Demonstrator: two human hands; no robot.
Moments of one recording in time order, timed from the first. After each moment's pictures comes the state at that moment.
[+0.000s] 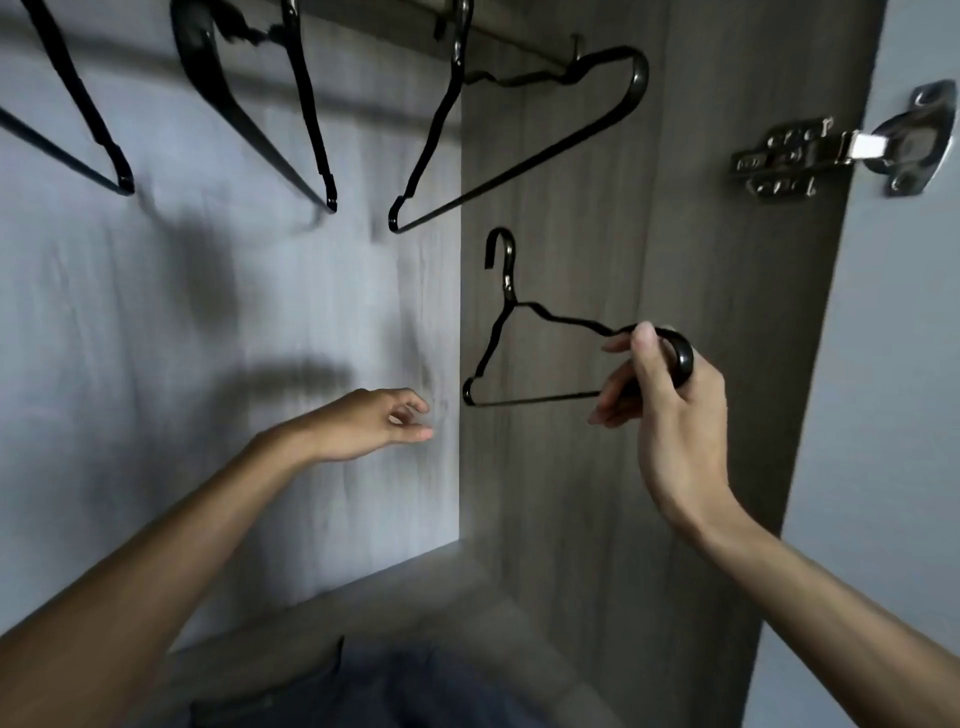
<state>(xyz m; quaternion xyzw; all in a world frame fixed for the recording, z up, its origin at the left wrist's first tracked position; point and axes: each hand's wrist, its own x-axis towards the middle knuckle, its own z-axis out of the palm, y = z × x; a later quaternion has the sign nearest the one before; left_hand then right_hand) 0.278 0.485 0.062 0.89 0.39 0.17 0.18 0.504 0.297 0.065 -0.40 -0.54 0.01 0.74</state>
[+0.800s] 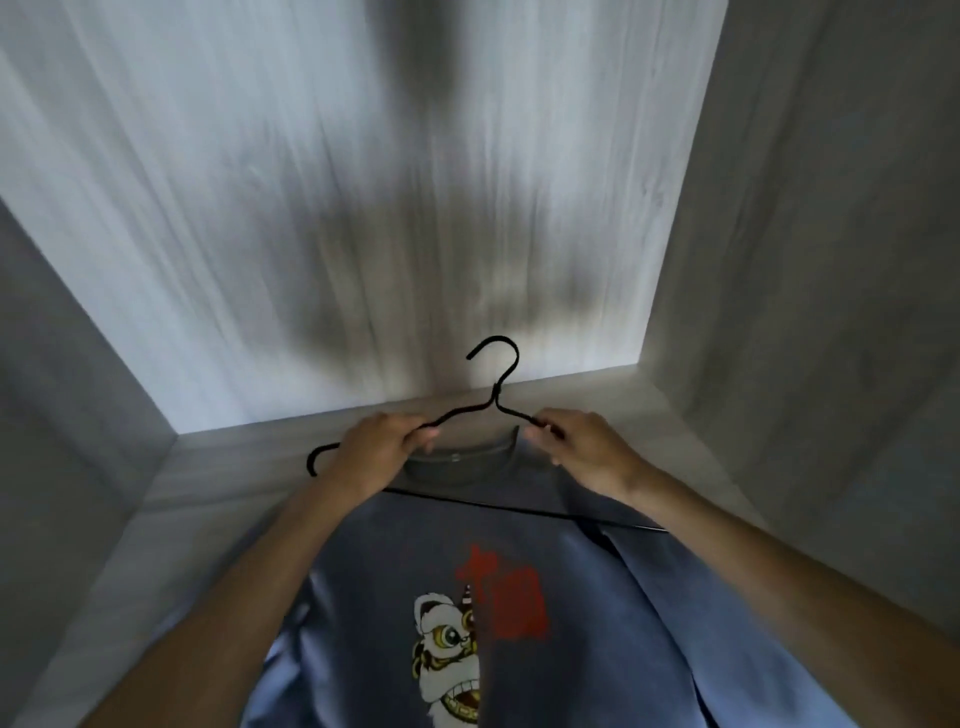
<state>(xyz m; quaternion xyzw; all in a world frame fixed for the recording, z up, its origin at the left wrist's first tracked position) 0.105 0.472 -0.201 0.78 0.58 0.18 0.15 0.388 0.452 -0.179 -0.54 -0.76 0.29 0.22</state>
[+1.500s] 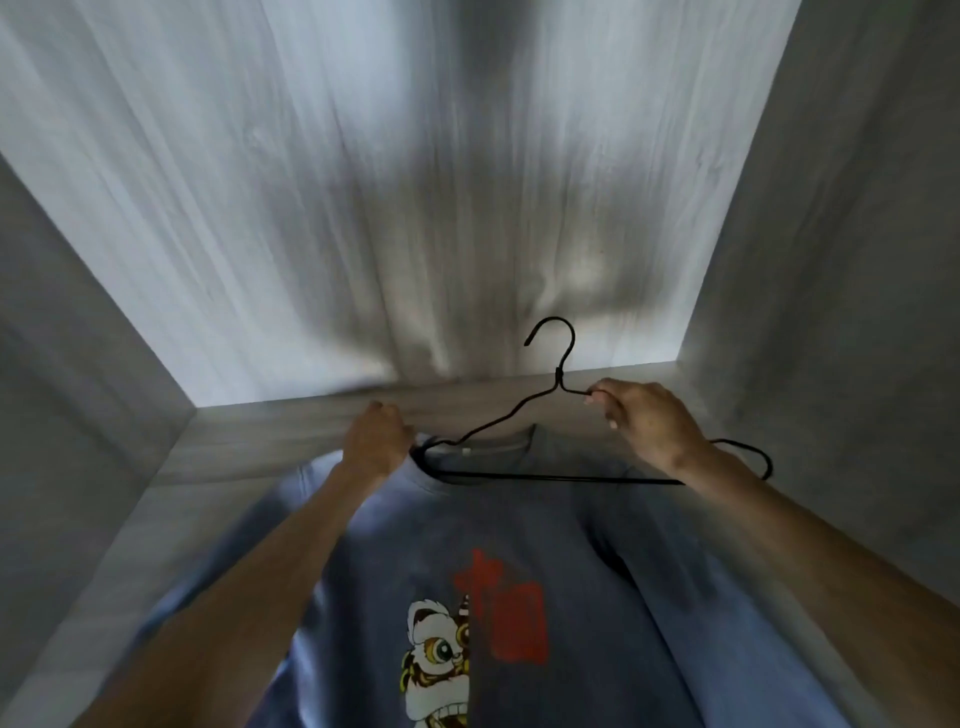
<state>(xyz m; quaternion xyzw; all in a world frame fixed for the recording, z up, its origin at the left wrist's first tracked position) 0.109 0.526 -0.249 0.61 0.79 0.07 0.08 0.441 0.535 -0.211 -0.53 -0.81 0.13 0.21</state>
